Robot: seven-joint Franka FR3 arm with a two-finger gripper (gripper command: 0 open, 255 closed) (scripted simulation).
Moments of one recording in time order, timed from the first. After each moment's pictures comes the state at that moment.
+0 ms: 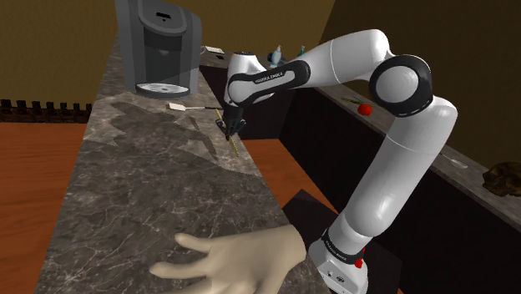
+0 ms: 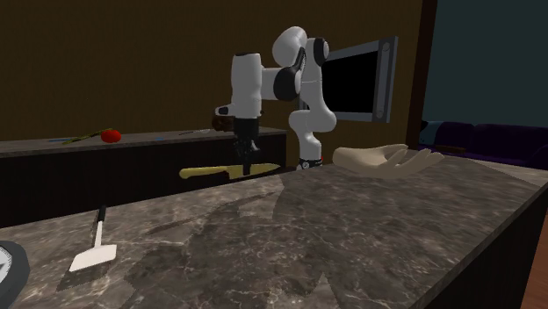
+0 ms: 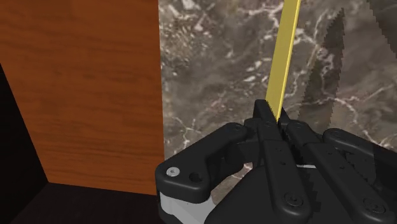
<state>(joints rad) -0.12 0.12 0.15 -2.07 -0.06 2.20 0.50</state>
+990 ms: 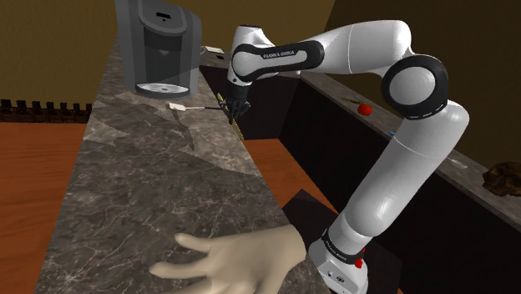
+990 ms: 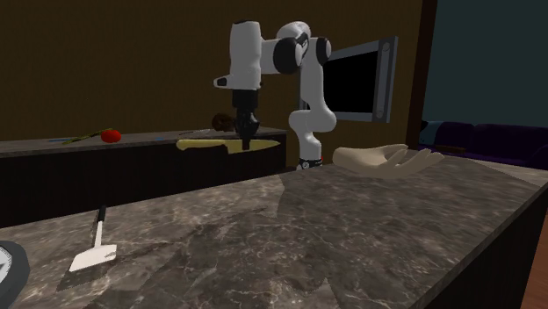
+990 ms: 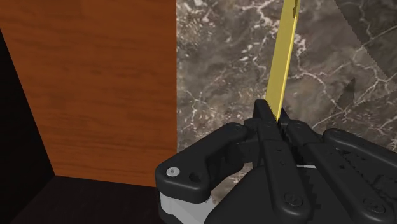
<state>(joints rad) -0.12 0.05 0.15 -1.96 -0.04 2.01 0.48</state>
